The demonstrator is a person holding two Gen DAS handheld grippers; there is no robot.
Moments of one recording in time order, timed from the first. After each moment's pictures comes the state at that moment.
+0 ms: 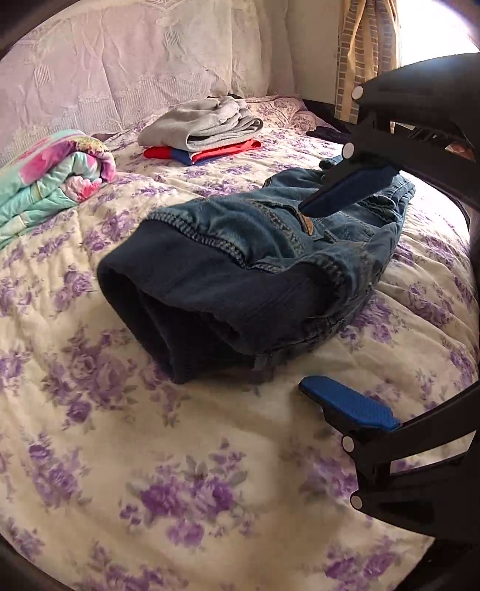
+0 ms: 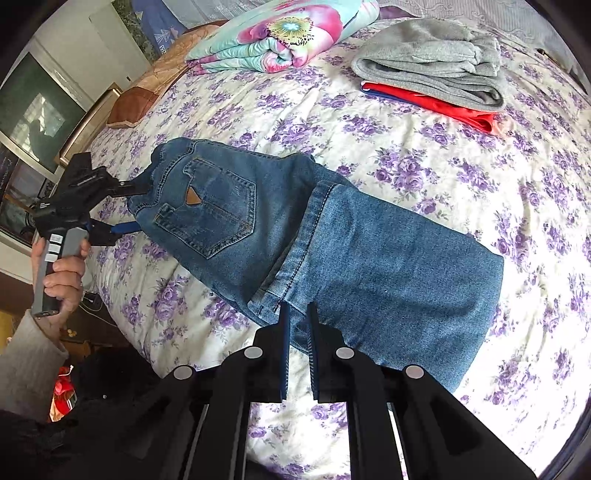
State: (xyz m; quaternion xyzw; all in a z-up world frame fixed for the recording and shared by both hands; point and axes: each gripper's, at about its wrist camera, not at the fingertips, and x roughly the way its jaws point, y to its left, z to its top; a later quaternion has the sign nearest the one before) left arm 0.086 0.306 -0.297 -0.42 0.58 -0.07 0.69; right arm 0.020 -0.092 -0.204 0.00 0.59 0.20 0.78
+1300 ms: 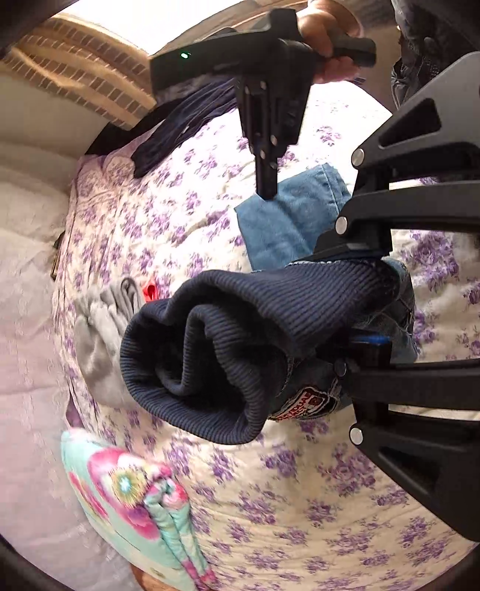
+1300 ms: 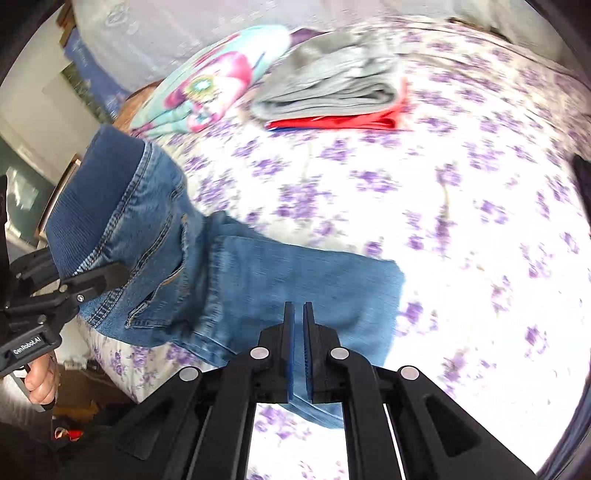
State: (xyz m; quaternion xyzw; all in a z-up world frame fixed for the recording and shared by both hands) left arm 0.055 0.020 -0.144 0.07 0.47 -0.30 0.83; right arm 0.022 -0.198 -0.184 0.09 0.55 0.10 0.83
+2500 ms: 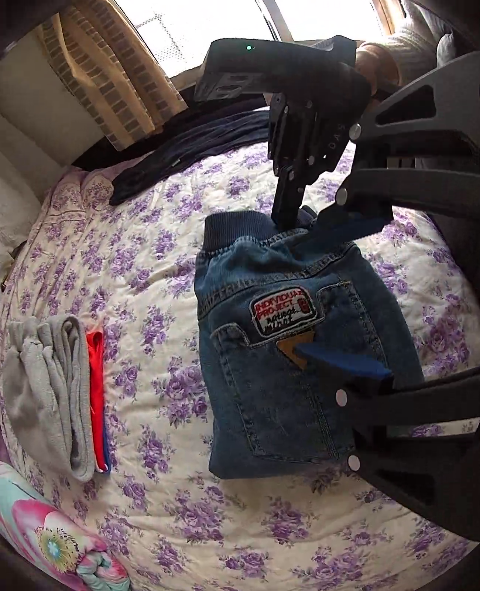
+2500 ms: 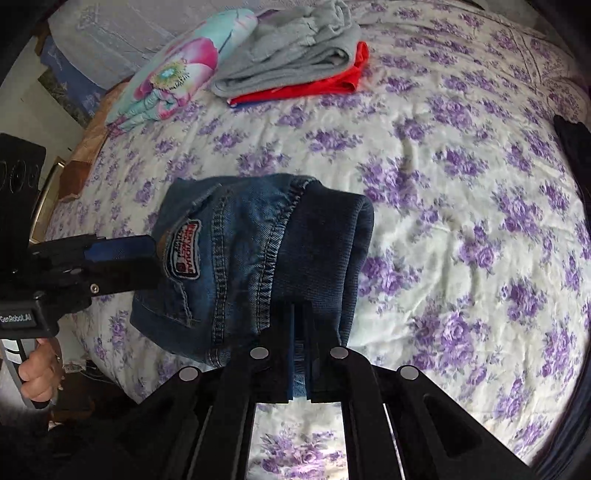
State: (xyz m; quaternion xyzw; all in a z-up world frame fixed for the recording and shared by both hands) left arm 0.089 -0.014 -0.194 -0.02 0.58 -0.35 0.73; right arm 0.018 -0.220 -0.216 0.10 0.60 0.08 0.79
